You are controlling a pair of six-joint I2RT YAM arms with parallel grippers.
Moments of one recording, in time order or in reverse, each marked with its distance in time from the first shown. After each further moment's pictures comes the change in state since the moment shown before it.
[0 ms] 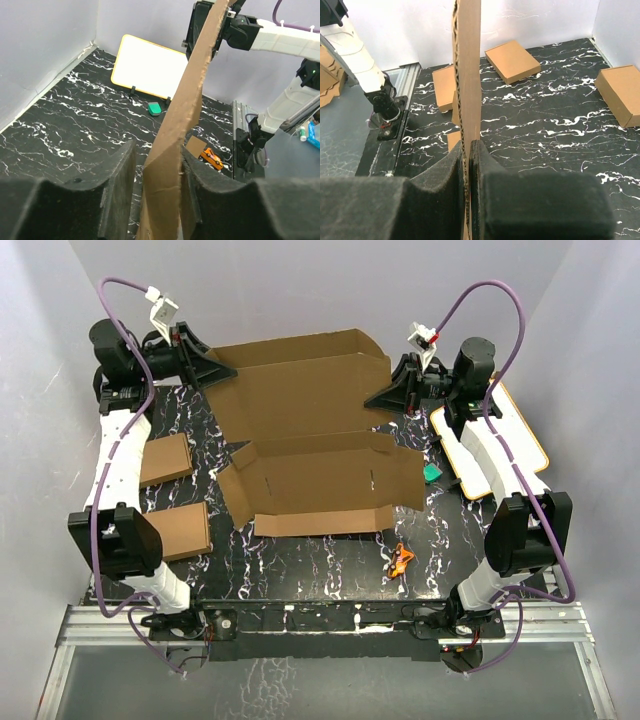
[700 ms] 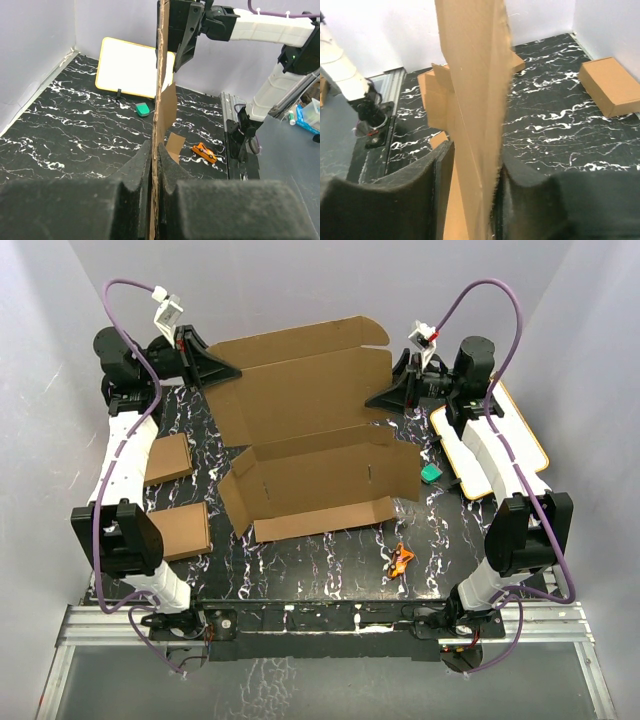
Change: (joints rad) left arm -0.026 0.019 -0.045 0.333 0.089 -0.215; right arm -0.004 0.000 0.009 -0.074 0.057 -0.047
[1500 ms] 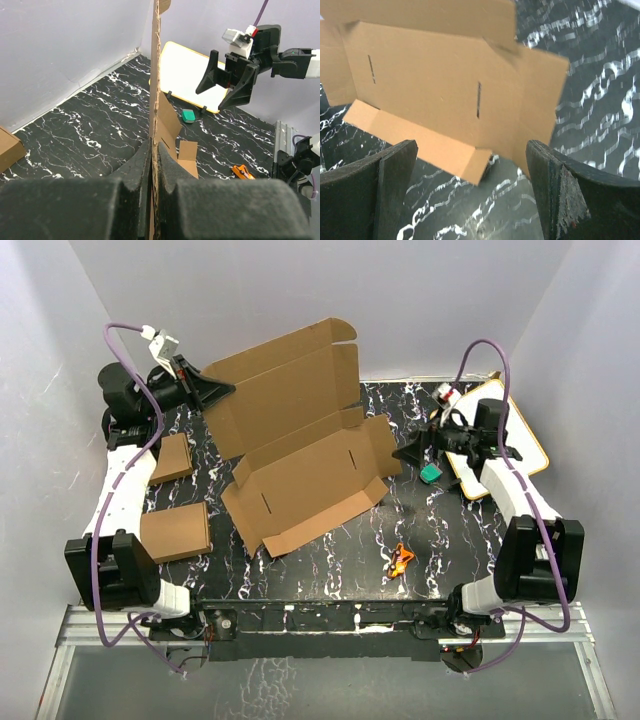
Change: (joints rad) left arm 0.034 -0.214 -0.347 -0.142 -0.308 0.271; right arm -0.152 -0.190 -0.432 -0.277 0.323 -0.410
